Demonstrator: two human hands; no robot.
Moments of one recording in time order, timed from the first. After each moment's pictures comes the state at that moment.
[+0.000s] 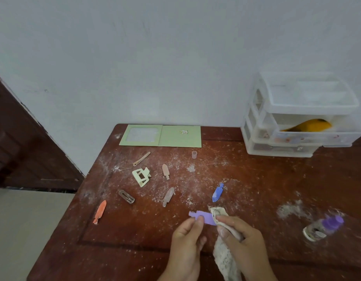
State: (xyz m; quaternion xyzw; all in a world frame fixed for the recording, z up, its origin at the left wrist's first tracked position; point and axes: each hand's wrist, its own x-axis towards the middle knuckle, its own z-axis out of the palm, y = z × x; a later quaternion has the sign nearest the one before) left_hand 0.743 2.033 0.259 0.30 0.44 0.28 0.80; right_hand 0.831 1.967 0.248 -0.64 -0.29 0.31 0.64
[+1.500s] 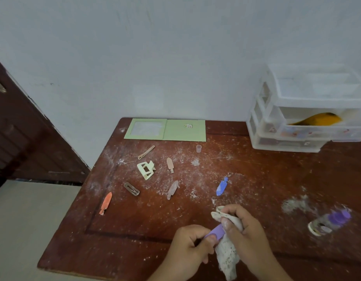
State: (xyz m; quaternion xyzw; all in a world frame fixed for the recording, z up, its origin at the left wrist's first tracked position) left_hand 0.708 2.042 0.251 0.71 0.31 0.15 0.61; right_hand 0.833 1.968 0.264 -0.69 -0.35 0.35 0.53
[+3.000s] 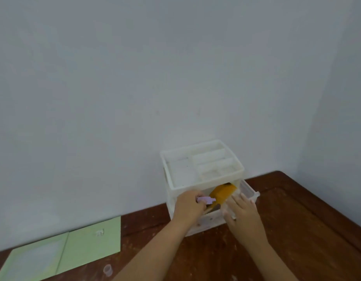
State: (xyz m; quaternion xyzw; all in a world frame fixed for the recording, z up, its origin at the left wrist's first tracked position) left_hand 1.072 2.109 0.343 0.89 0.22 0.12 0.38; right_hand 1.141 1.979 0.287 -0.91 -0.34 -0.16 0.20
